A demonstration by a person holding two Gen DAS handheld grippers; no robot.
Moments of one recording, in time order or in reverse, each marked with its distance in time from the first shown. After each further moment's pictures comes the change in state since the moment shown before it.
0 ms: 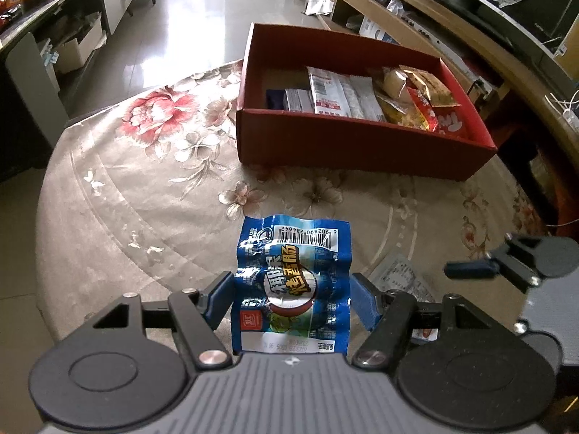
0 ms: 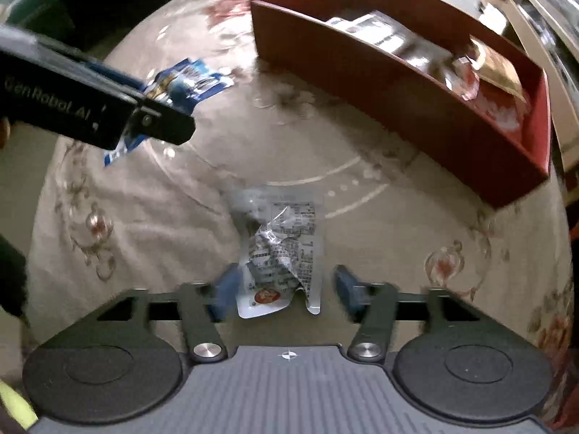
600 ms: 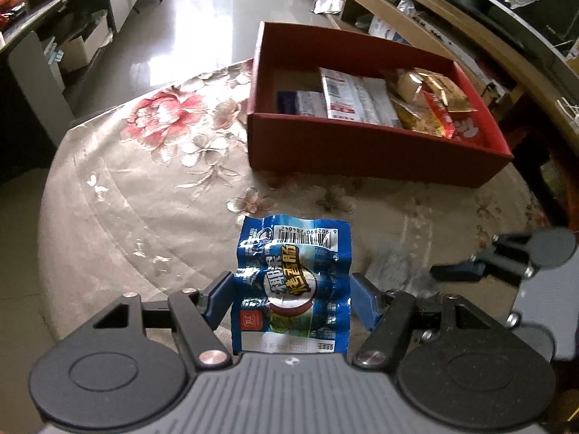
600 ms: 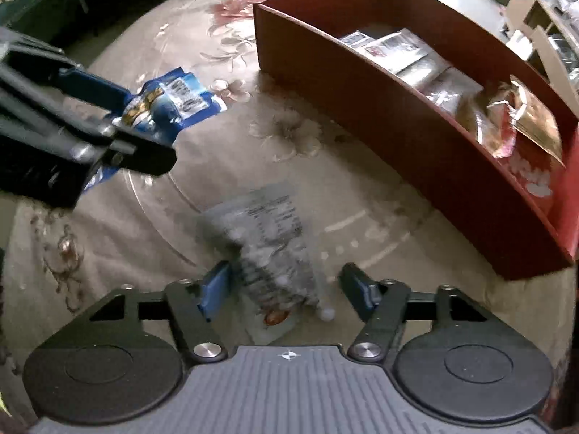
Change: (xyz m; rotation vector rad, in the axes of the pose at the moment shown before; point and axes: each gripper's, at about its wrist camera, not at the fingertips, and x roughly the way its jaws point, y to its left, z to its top) left arm 0.008 0.003 0.009 -0.008 0.001 0.017; right arm 0.026 -0.006 0.034 -0.046 0.010 0.008
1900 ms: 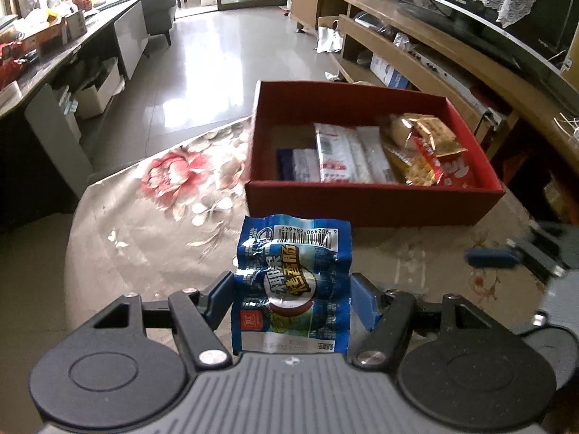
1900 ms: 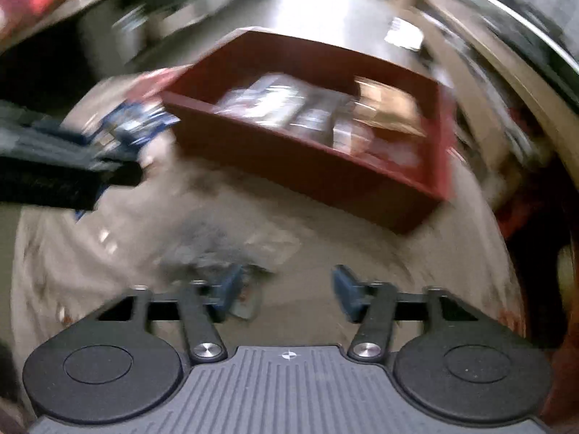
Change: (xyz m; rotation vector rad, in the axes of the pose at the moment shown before) left arm -0.025 -0.016 0.014 0.039 -0.127 0.075; right arm -0.051 -0.006 -0.014 0.148 -0.154 -0.158
